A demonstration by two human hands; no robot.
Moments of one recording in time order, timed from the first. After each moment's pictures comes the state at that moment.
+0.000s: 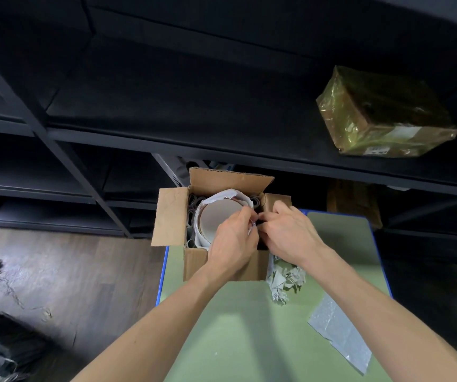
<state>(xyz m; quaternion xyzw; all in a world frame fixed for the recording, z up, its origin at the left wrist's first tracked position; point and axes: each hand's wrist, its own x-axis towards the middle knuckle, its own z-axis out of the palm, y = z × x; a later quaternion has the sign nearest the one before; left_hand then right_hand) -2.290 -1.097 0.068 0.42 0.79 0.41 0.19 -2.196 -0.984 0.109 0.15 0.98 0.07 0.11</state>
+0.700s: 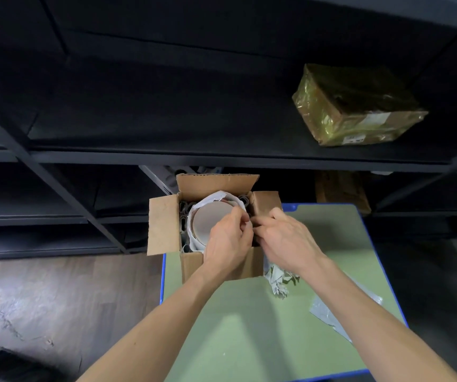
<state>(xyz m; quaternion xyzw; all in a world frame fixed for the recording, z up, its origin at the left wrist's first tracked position) -2.288 -1.101 0.072 0.42 0.78 0.41 0.22 -2.169 -1.007 0.107 0.22 0.98 0.01 0.02</state>
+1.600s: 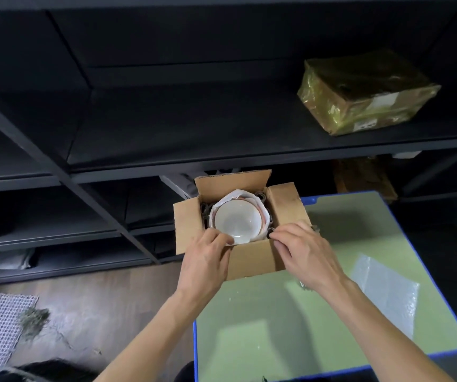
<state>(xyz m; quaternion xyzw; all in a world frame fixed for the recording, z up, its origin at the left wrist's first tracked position) -2.331 -1.203 0.072 0.55 0.78 0.31 0.06 -2.144 -1.061 0.099 0.32 0.93 -0.09 -0.15</state>
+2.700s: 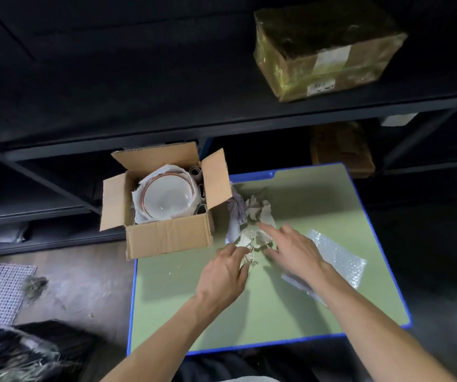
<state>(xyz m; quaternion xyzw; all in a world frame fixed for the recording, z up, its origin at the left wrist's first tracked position) -2.142 -1.131 0.026 0.52 0.80 0.16 0.25 -2.010 -0.976 0.019 0.35 0.90 -0.23 0.12</state>
